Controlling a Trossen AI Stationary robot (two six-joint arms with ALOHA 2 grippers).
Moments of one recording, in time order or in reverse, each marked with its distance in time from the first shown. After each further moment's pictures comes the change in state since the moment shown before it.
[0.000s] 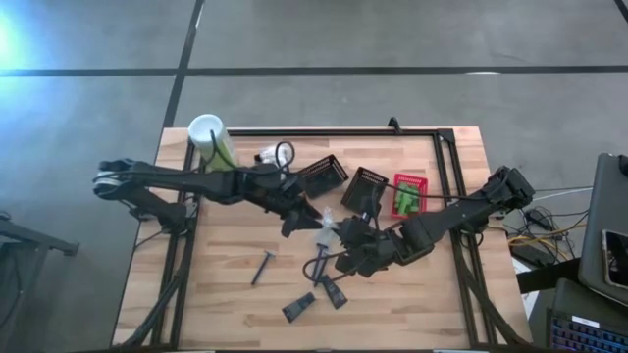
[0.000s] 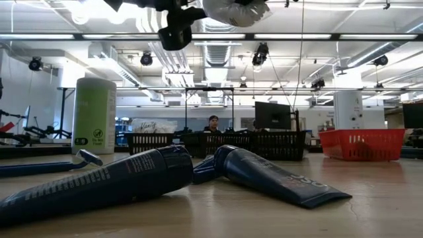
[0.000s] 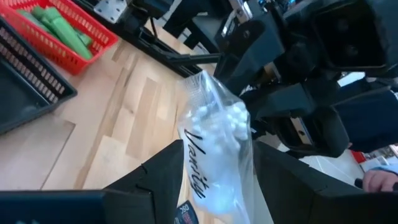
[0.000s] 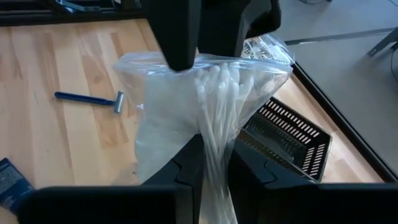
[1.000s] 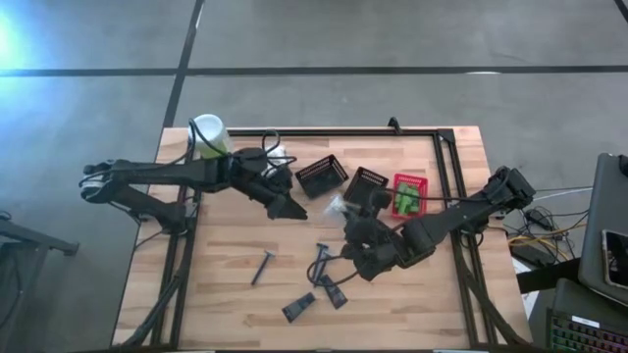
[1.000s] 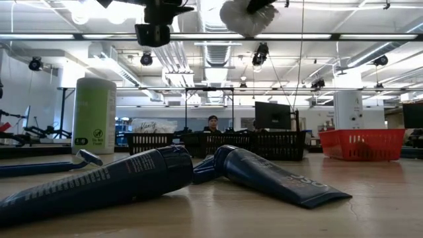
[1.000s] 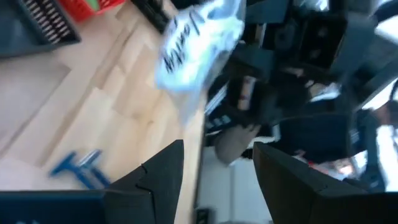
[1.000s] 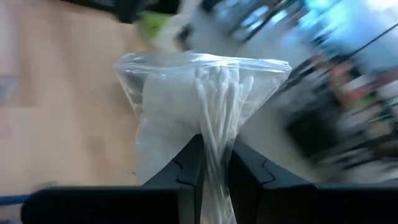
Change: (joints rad) left arm 0.098 -0.132 0.002 -0.190 0.157 -0.226; right arm 0.016 0.000 -0.002 -0.130 0.320 -0.160
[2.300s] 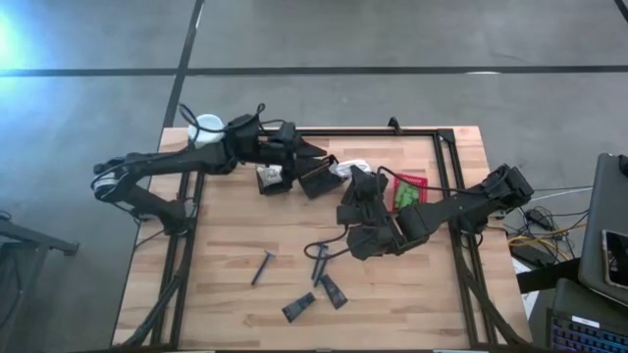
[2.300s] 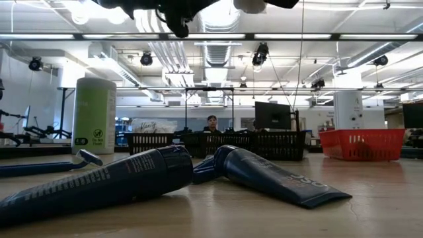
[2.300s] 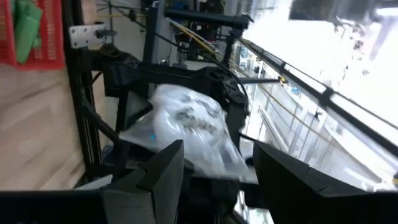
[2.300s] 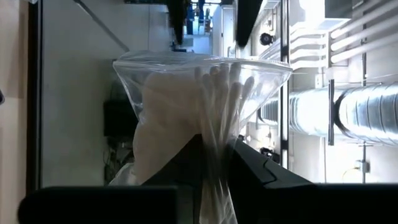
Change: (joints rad) left arm 0.197 0.111 0.061 0.470 -0.072 -0.805; right arm -0.082 0.000 0.028 0.313 0.491 -1.196
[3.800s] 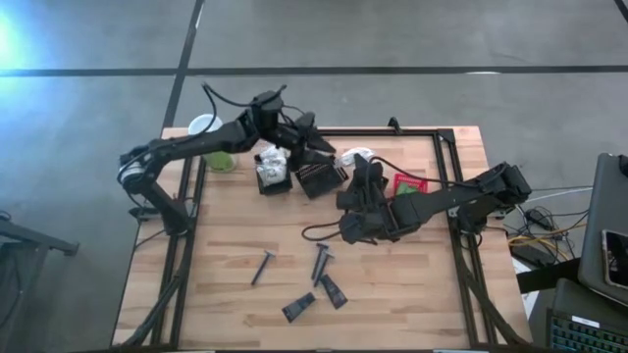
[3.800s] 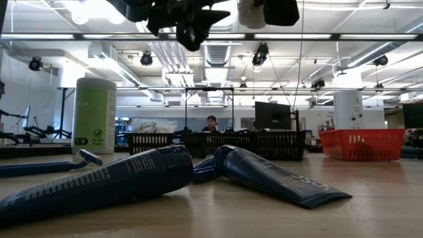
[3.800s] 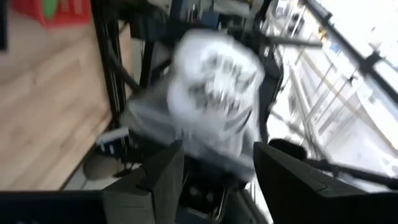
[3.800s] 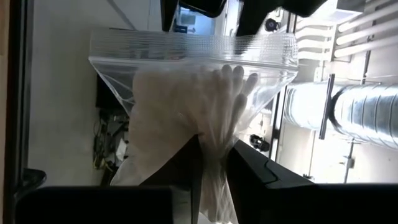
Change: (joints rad) left arm 0.155 0.211 0.216 -0.149 0.434 0.017; right arm -0.097 0.002 -0.019 -0.136 -0.001 0.055
